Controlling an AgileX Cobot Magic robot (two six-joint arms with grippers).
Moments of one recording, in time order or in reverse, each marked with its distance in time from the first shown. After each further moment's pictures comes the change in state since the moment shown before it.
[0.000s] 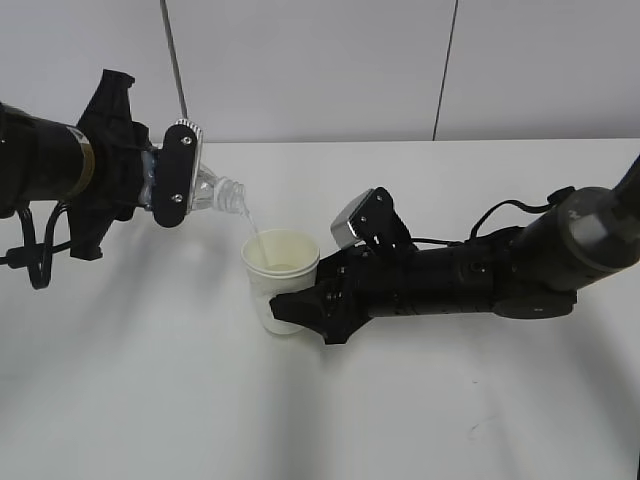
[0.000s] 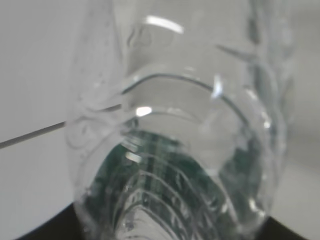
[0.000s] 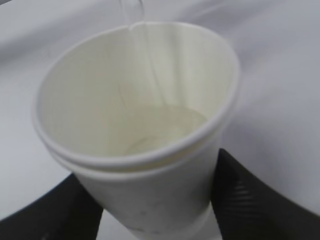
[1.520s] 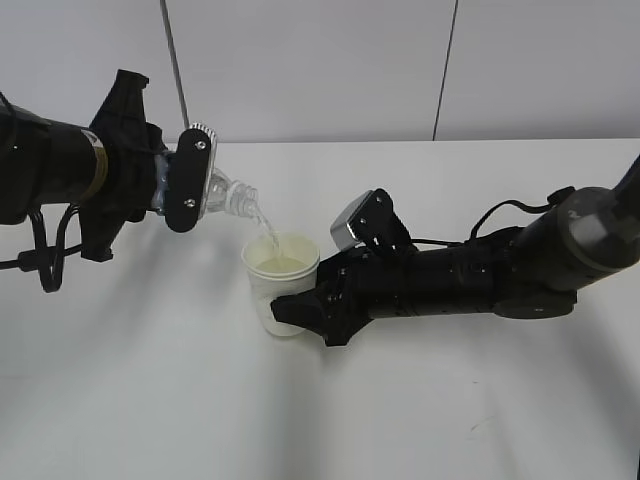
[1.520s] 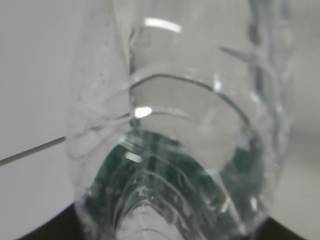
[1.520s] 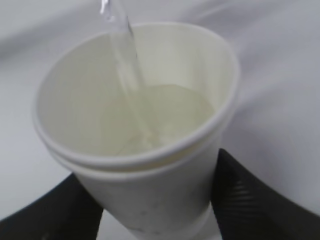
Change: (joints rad) left arm -0.040 0.000 0.000 0.018 0.019 -0.014; right arm 0.000 0.000 0.000 -0.007 0.008 0.000
